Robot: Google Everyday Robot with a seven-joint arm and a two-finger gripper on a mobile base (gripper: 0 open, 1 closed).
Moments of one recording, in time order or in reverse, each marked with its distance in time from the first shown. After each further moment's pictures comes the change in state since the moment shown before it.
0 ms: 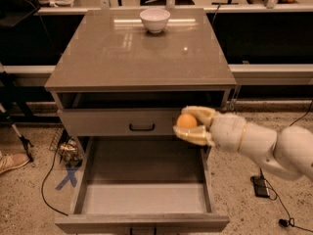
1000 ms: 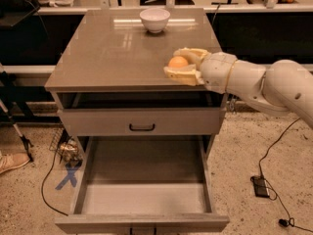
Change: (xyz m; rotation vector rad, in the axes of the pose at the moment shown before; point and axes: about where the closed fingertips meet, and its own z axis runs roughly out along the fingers) arm -0.092 -0.109 0.063 0.067 -0.012 -0.033
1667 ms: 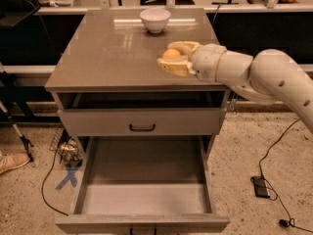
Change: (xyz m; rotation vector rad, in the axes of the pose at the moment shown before) arm 0.001 -0.020 0.028 0.019 0.024 0.031
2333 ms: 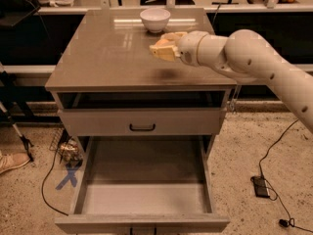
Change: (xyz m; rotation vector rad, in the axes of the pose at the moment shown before) arm 0.021 -0.047 0.061 0.084 0.133 0.129
